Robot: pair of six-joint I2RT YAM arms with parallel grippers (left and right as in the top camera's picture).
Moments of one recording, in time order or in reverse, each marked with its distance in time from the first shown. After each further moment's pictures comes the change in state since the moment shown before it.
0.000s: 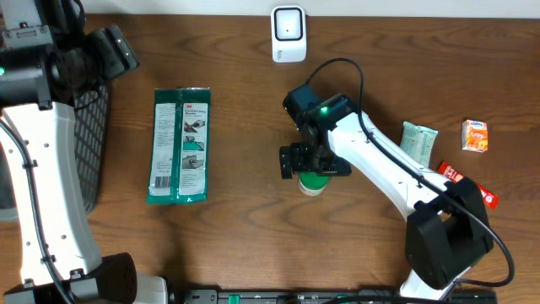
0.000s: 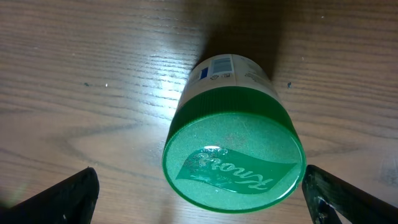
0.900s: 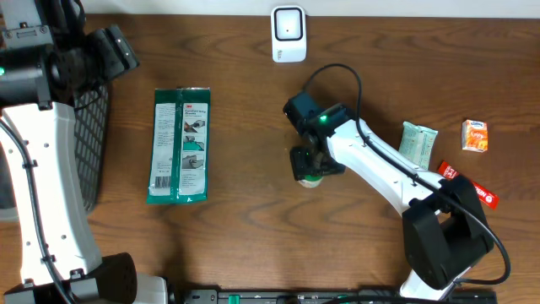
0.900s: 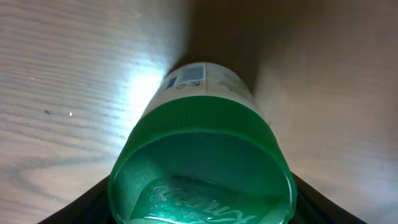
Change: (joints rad) left arm 0.000 0.000 0.000 0.000 0.000 0.000; right arm 0.000 0.000 -0.098 0.161 0.109 -0.139
